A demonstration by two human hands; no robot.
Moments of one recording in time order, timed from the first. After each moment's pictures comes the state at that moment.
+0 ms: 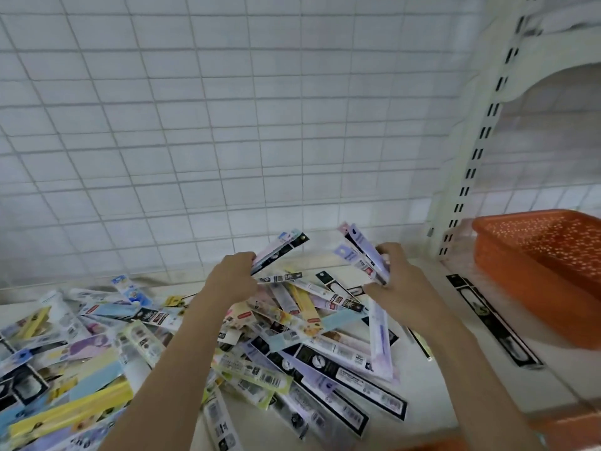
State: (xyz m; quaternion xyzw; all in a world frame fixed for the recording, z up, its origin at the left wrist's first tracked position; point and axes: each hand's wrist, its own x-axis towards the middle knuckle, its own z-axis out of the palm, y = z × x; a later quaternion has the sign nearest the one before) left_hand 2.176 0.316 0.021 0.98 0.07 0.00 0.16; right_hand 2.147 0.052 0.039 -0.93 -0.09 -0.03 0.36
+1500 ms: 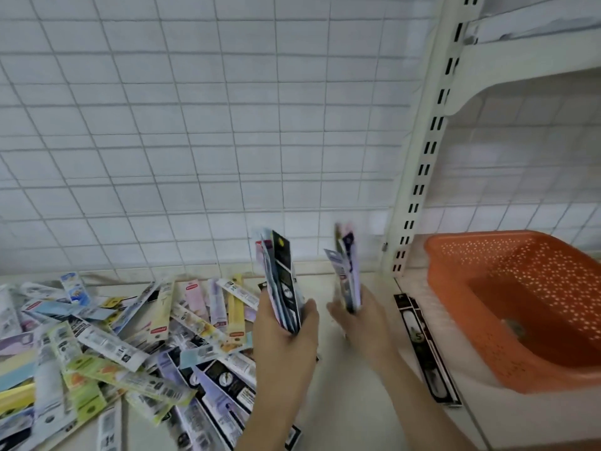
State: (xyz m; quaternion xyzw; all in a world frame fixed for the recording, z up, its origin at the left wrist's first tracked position) left_hand 2.101 0.083 0.036 0.70 0.14 0.28 0.64; right_hand 2.193 -0.018 -0.018 -0.83 -0.05 -0.01 0.56
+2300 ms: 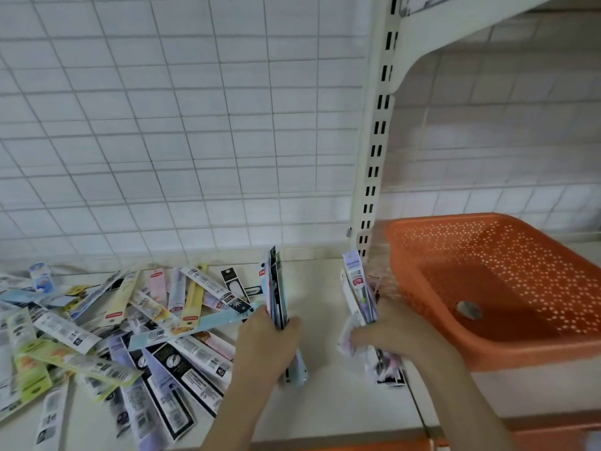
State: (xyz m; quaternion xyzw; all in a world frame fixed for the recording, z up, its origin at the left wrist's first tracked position) left_hand 2.125 0.044 -0.005 0.86 0.23 0.07 0.45; right_hand 2.183 -0.127 0.010 -0.89 -0.05 0.22 0.39
